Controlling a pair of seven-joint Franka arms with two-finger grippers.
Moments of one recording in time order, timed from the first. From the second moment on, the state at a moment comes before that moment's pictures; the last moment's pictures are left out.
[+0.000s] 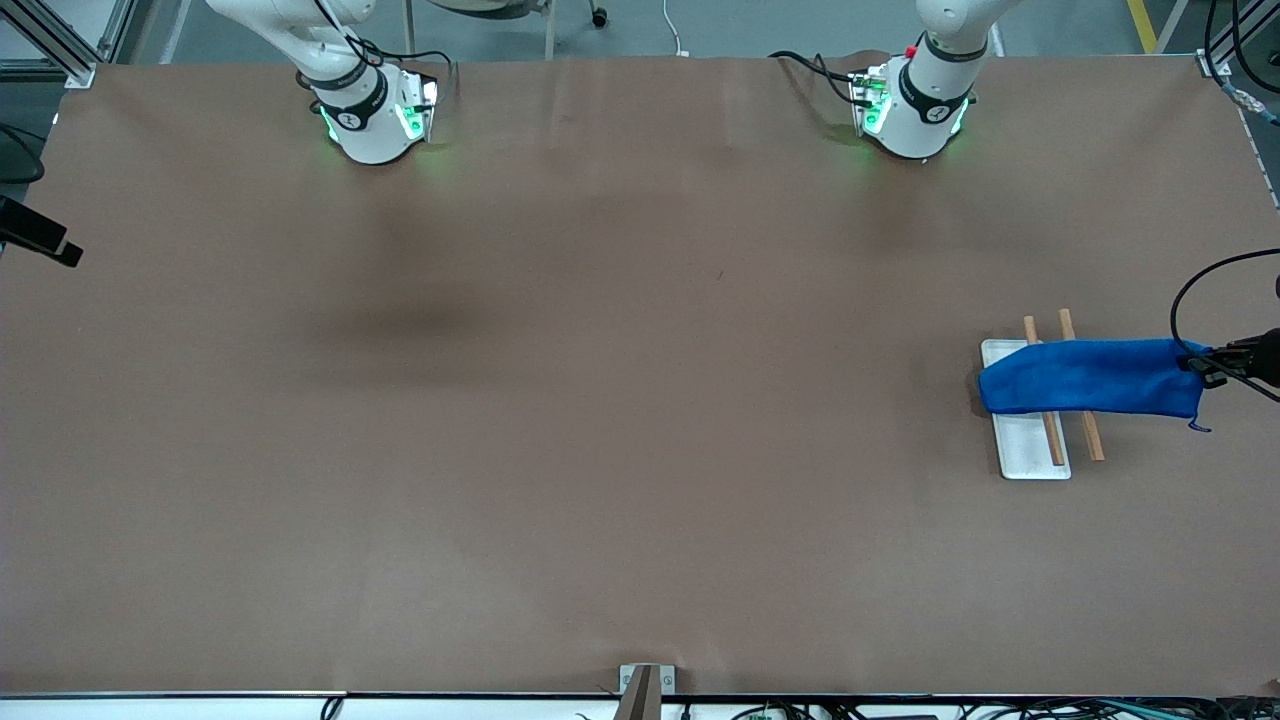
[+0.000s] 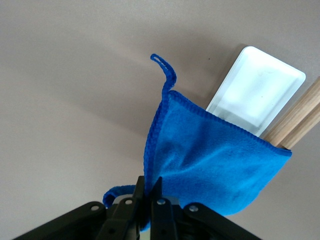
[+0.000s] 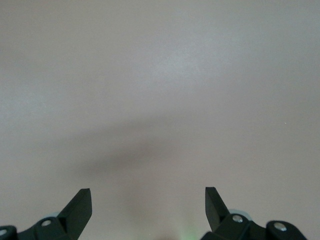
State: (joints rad) left arm 0.58 0.52 -0.27 -1.47 0.15 1.67 -0.12; right arm -0.08 -0.01 -0.08 -1.54 -0.01 1.49 0.05
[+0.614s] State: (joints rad) left arm 0.62 0.56 -0.27 -1.47 0.15 1.69 -0.02; right arm -0.08 -0.01 -0.08 -1.54 -0.01 1.49 0.05
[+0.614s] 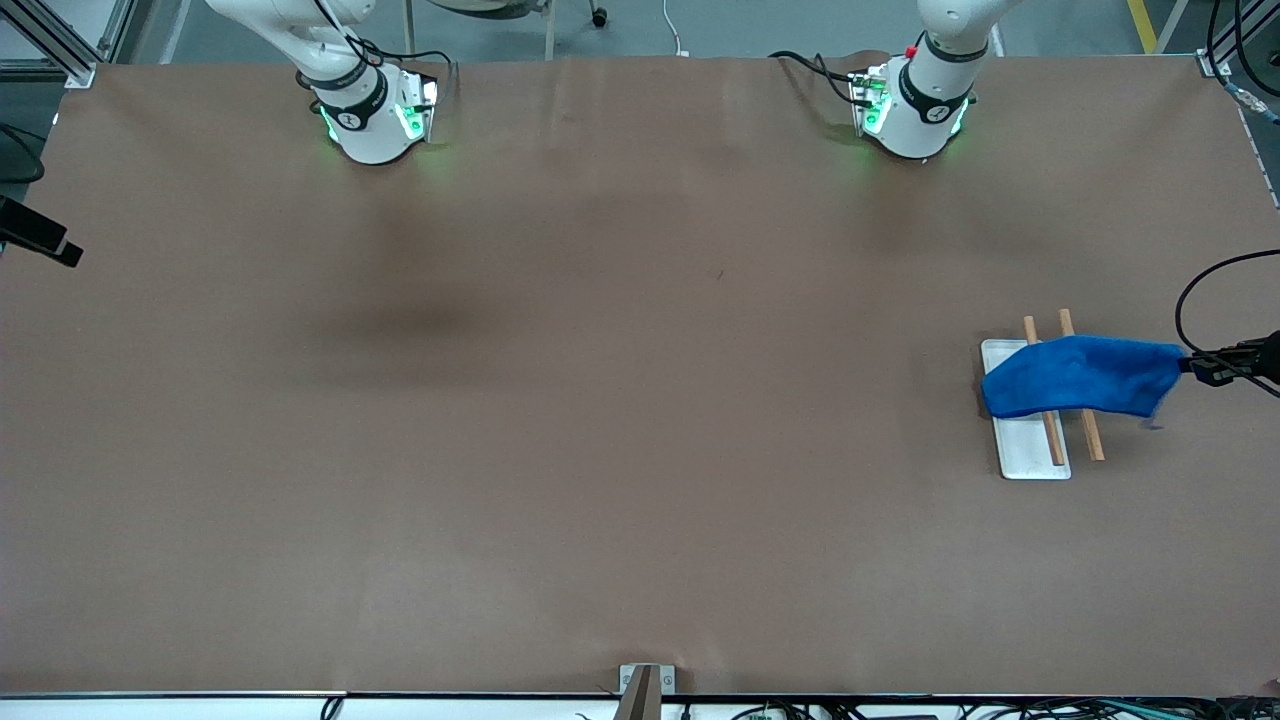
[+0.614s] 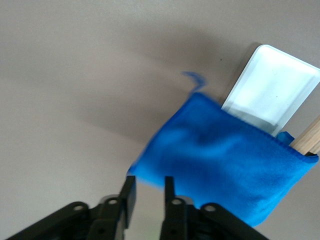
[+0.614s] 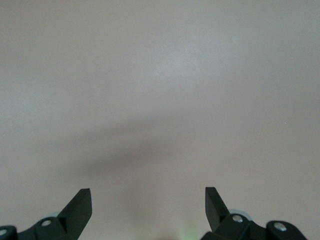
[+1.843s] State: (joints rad) left arm 0.60 0.30 -0.65 -1.34 0.15 1.50 -0.27; right arm -0.08 -0.01 -0.08 -1.54 -0.01 1.49 0.05
